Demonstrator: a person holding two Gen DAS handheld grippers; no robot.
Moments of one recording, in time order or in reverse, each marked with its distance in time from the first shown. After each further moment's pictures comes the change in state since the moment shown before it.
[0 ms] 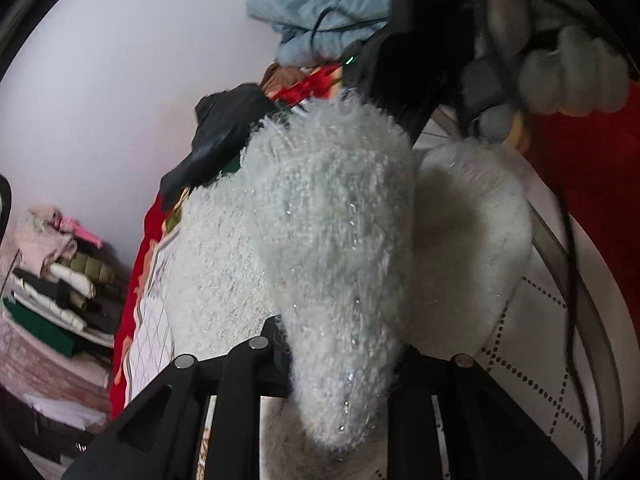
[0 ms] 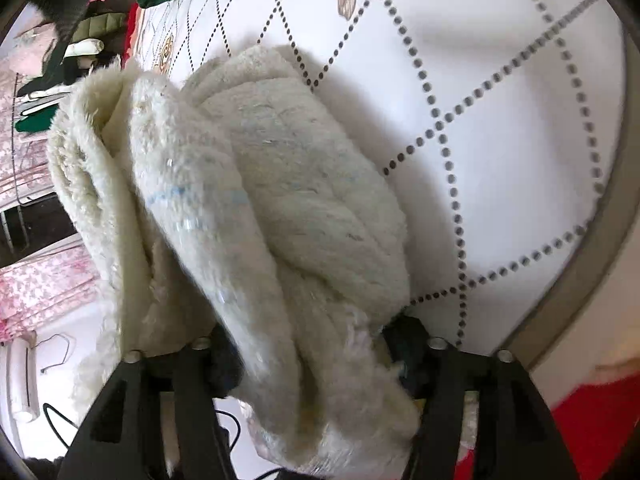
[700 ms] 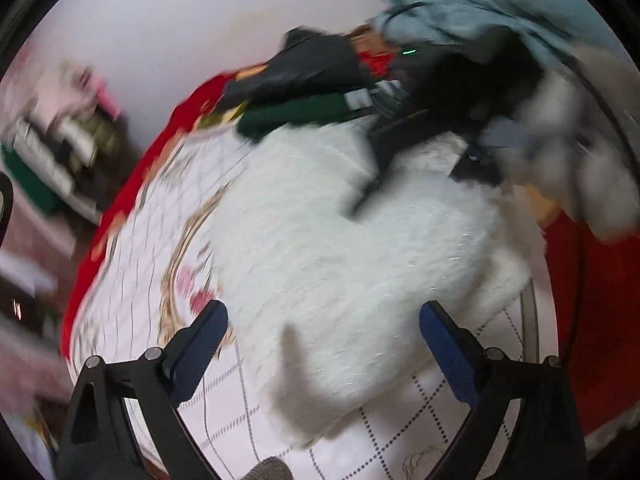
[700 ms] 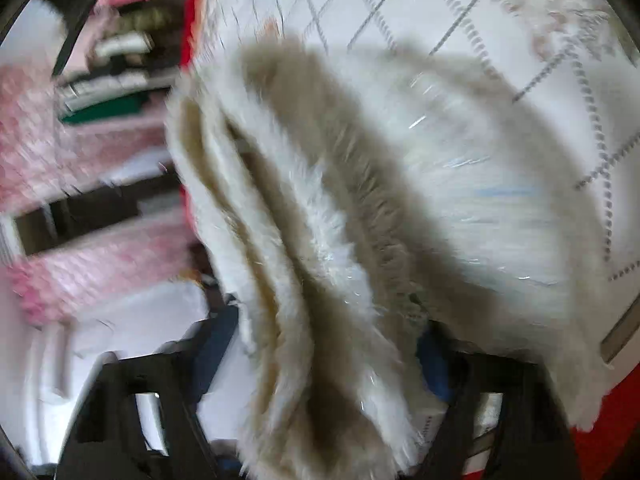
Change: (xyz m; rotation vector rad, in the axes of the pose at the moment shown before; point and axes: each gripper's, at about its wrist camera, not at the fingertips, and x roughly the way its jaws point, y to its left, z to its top) left arm -0.037 0.071 -0.026 -0.488 0.191 -0.057; right arm -0.007 0.114 -0.014 -0.072 0.011 0.159
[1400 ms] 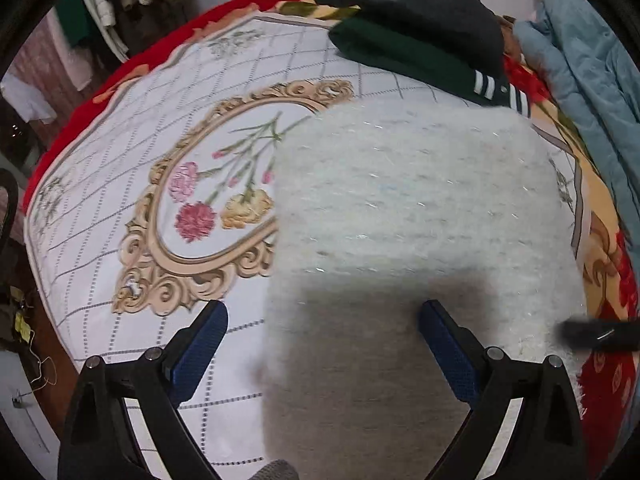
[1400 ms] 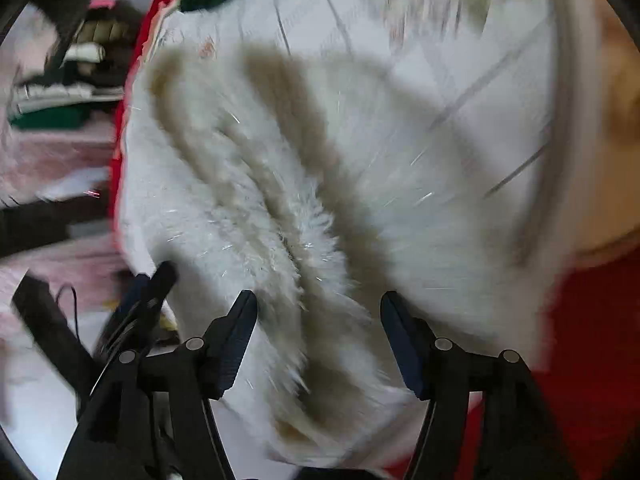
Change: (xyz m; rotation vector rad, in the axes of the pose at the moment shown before) left arm 0.088 0.054 0.018 -0.457 0.257 -0.048; right arm -0.058 -0.009 -0.099 -0.005 -0.191 -0.340
